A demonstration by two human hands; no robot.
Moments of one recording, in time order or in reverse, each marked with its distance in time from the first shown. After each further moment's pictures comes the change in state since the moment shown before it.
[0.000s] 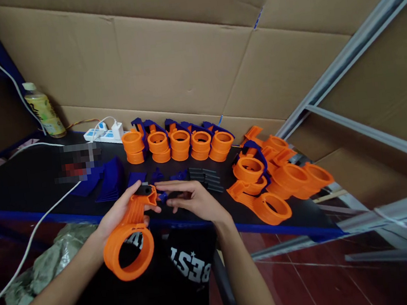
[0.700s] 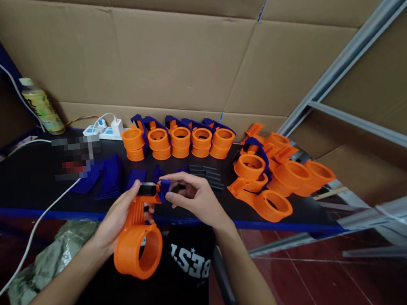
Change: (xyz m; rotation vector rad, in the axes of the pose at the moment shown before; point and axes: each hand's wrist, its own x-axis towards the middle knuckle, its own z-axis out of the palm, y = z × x) left_hand -0.012 -0.016 0.010 0.009 0.062 0.237; right_hand -0.005 -0.020 0.018 0.054 0.234 -0.040
